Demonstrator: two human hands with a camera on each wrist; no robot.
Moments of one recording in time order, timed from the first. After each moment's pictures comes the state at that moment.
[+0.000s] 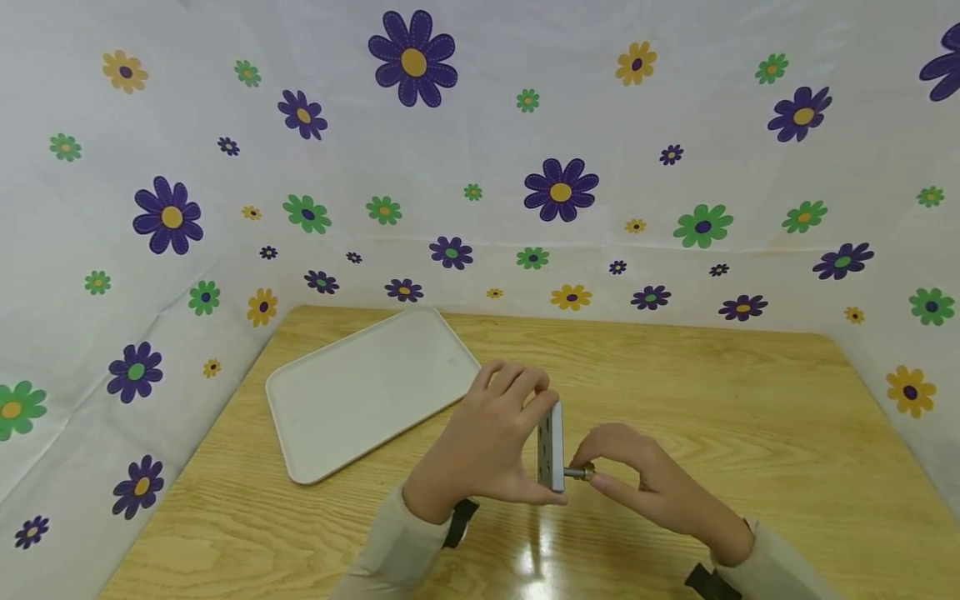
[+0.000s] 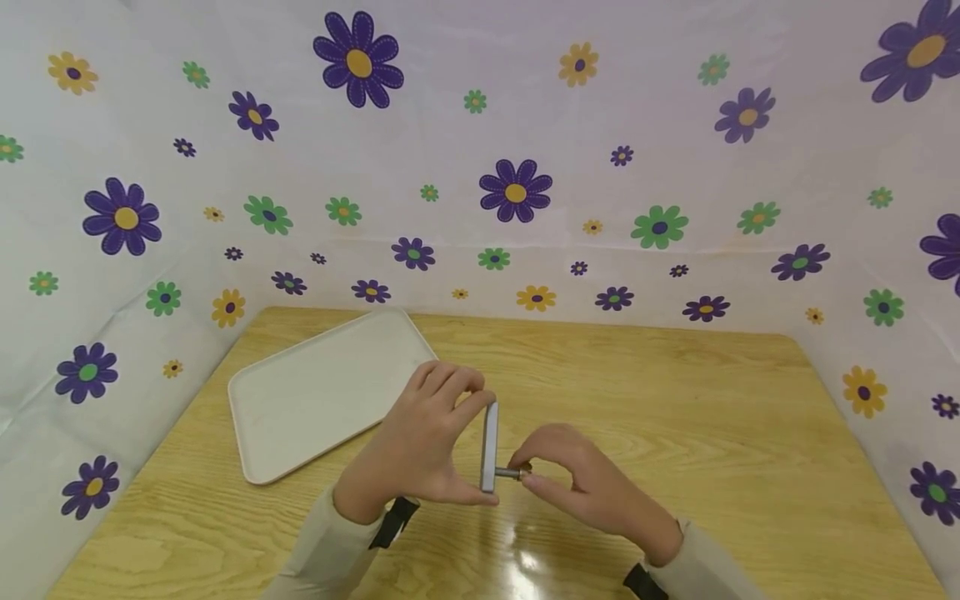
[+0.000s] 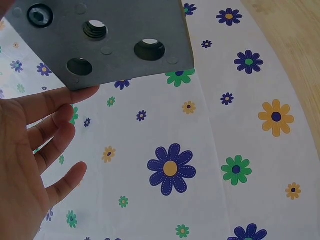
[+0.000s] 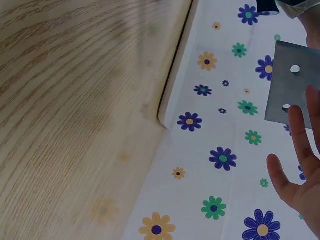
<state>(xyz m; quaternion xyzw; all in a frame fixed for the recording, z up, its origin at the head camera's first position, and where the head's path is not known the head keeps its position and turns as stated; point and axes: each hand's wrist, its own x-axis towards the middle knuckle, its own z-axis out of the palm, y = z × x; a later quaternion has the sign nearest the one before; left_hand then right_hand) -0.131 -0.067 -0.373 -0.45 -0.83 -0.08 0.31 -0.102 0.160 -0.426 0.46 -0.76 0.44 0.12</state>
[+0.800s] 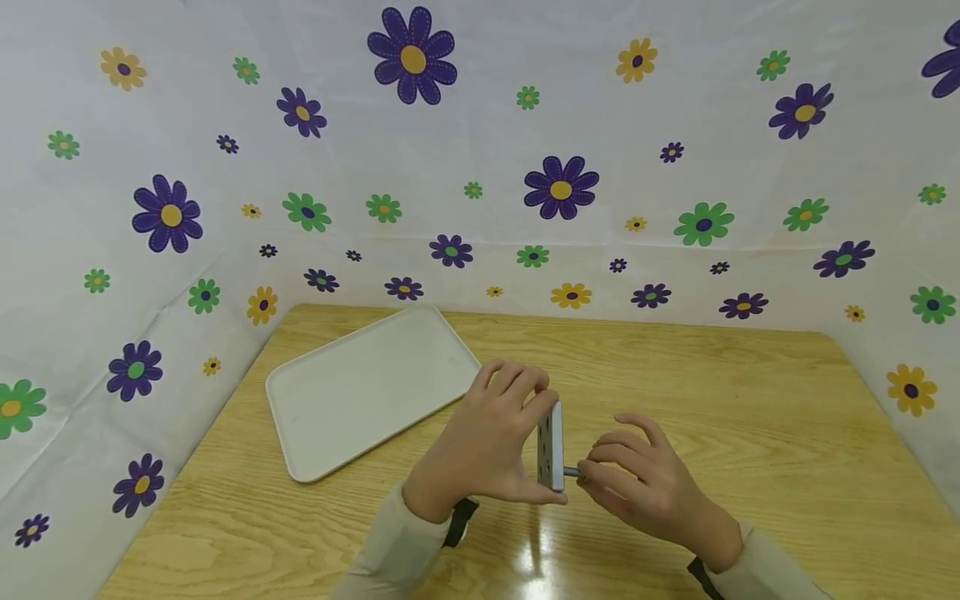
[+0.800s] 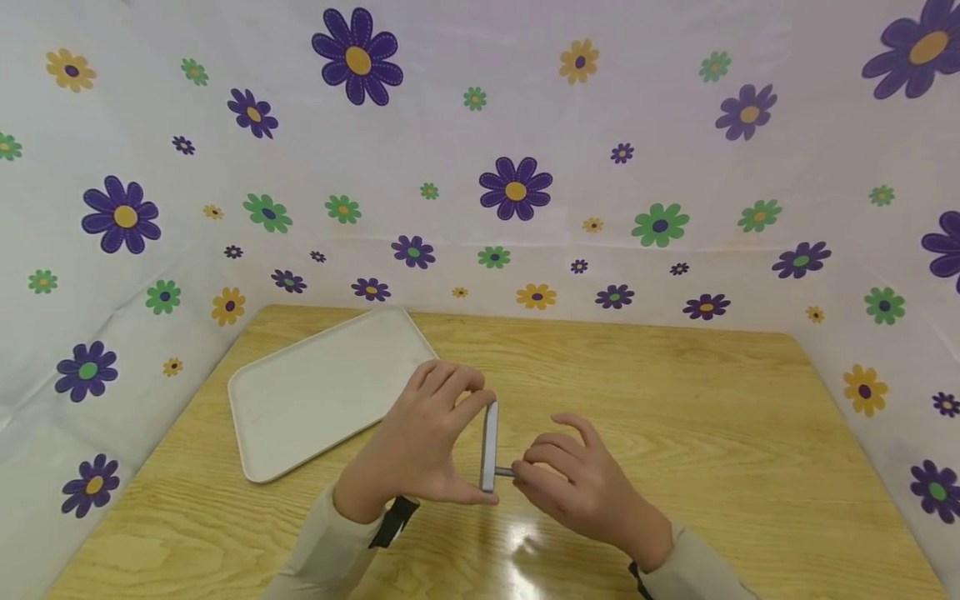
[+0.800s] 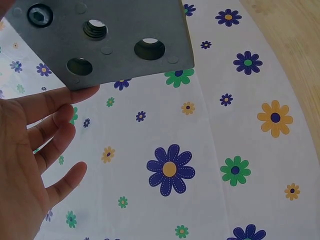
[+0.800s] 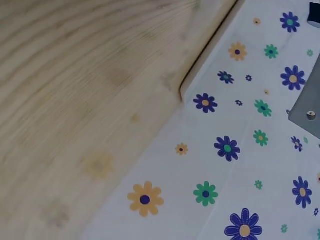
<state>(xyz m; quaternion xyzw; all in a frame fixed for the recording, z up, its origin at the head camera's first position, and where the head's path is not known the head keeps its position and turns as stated) -0.131 -0.067 -0.374 -0.45 -0.83 -0.07 0.31 -0.106 0.147 -0.431 0.50 -0.69 0.21 0.48</state>
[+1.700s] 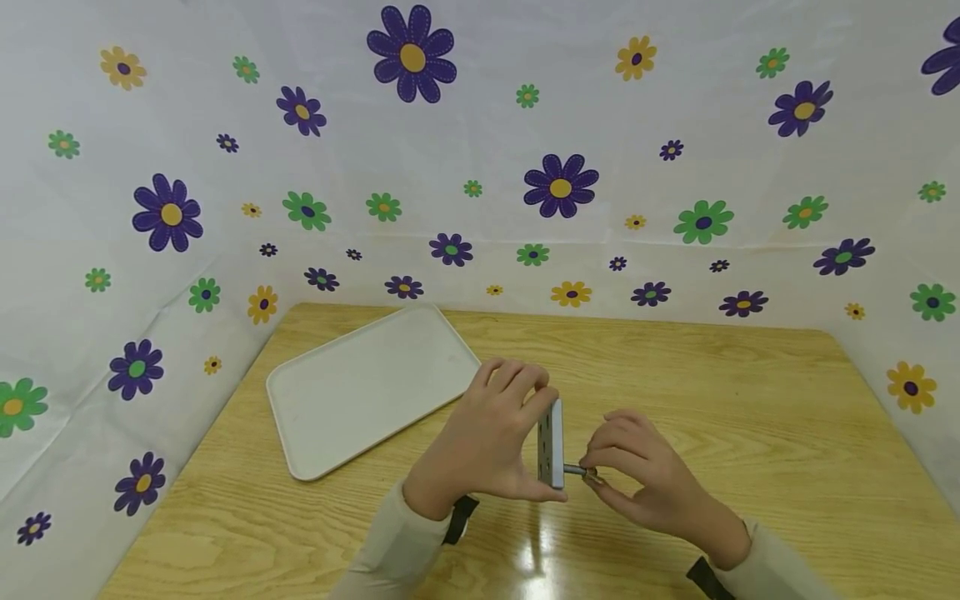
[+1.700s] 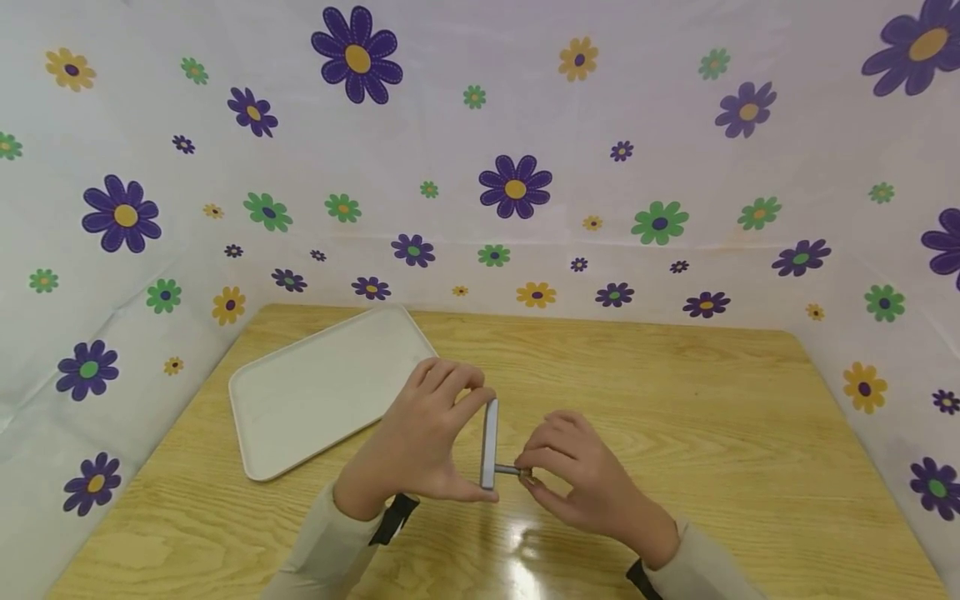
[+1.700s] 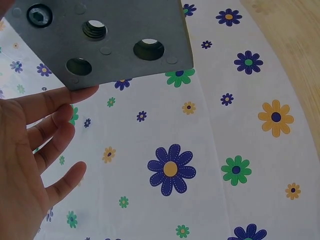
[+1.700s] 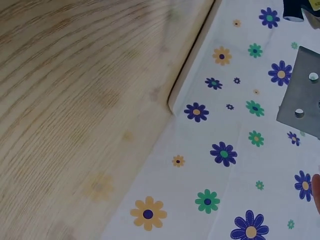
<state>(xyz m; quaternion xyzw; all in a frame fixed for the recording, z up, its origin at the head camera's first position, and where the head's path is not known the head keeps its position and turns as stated) -0.131 -0.067 -0.374 -0.45 -0.83 -0.07 0.31 -0.107 0.151 -0.434 0.50 -0.71 0.35 0.35</state>
